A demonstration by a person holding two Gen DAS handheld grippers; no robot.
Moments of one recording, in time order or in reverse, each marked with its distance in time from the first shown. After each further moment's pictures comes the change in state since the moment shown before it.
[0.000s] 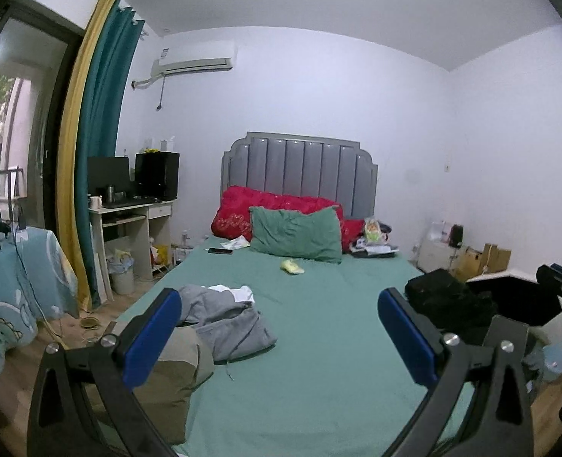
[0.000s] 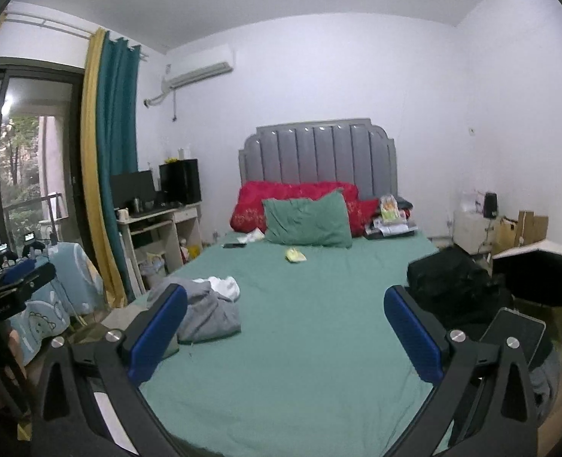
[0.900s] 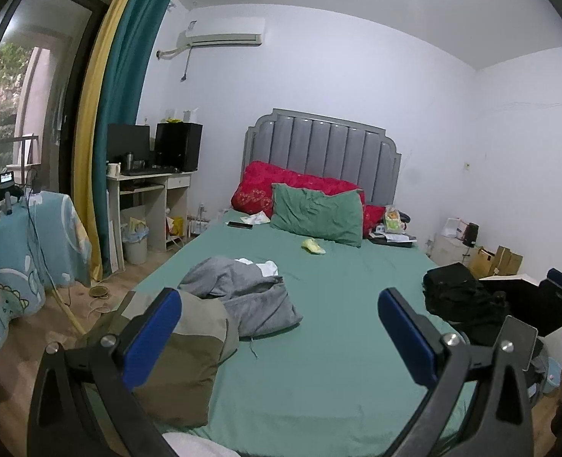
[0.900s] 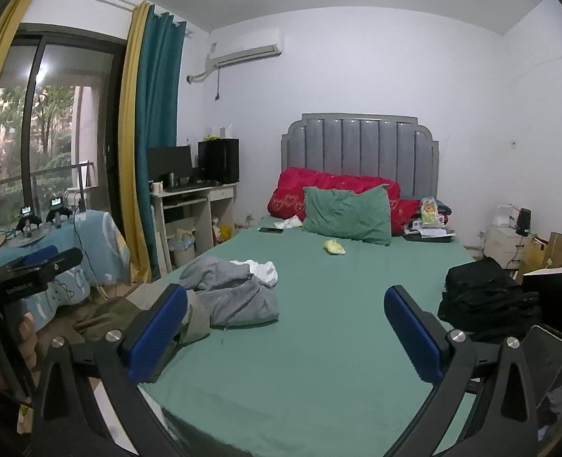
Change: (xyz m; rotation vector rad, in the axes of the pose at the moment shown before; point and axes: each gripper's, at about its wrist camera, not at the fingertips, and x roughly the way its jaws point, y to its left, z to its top) left arm 0.014 0.063 -0.026 -0.077 0.087 0.062; right arm 0.043 0.086 -0.023 -0.106 0.072 0.105
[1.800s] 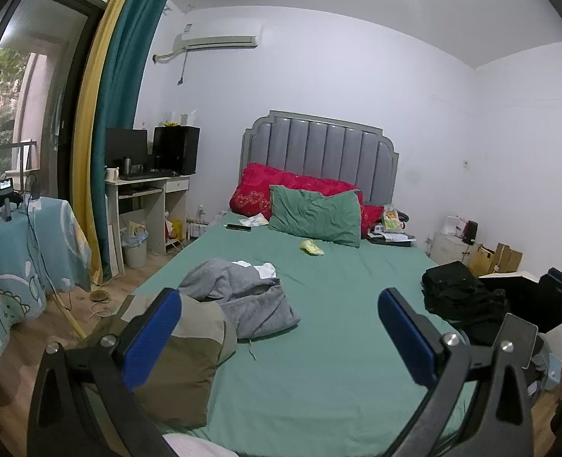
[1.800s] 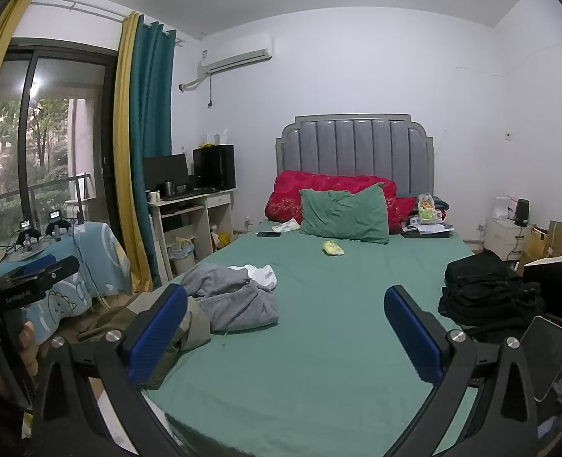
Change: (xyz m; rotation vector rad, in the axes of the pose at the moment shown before) left arm -0.005 -0.015 -0.001 0.027 -0.006 -0.004; right arm -0.004 -0.013 -0.004 0.050 -0.022 -0.007
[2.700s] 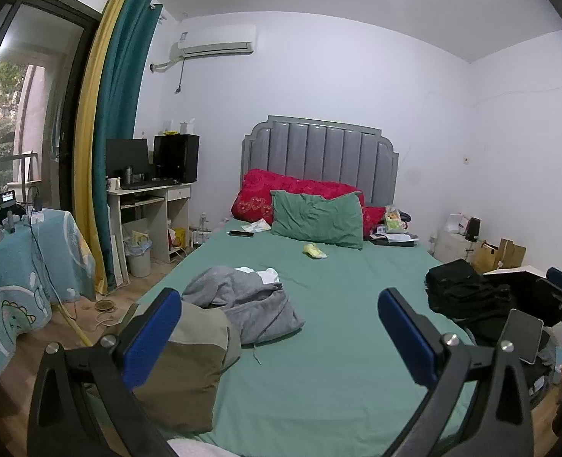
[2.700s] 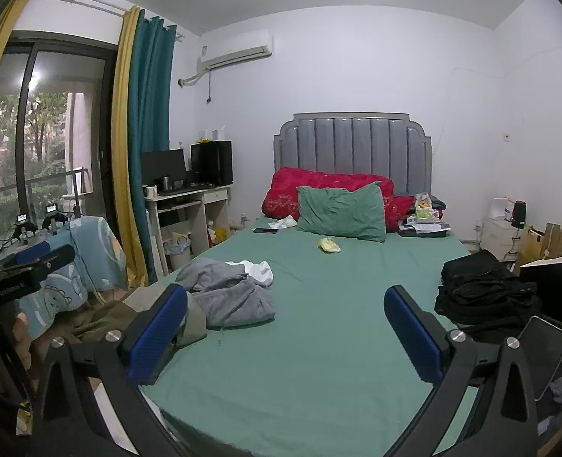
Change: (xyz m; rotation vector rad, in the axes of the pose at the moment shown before) left arm -0.006 -0.009 0.002 0.029 -0.019 0.018; right arm 0.002 0.009 -0.001 -0.021 0.011 -0.022
